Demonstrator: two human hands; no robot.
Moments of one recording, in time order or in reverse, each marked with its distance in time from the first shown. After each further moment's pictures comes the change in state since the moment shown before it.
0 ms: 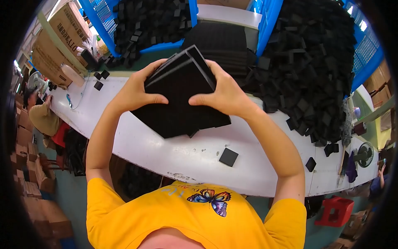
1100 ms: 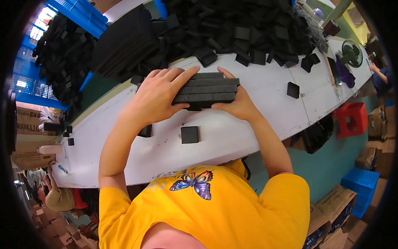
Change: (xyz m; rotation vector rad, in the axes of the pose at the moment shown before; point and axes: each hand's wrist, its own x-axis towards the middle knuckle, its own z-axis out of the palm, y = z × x) left_hand 0.086 0.100 0.194 0.468 -0.507 0.511; right_hand -0.232 0.110 -0.048 0.261 0.574 0.362
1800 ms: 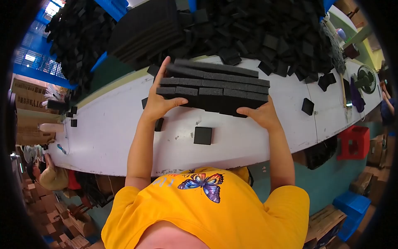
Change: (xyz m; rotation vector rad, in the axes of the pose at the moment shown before) left_hand -0.049 -0.059 0.085 -1.196 0.443 -0.381; right_hand -0.004 -0.001 -0.016 -0.191 0.140 0.357
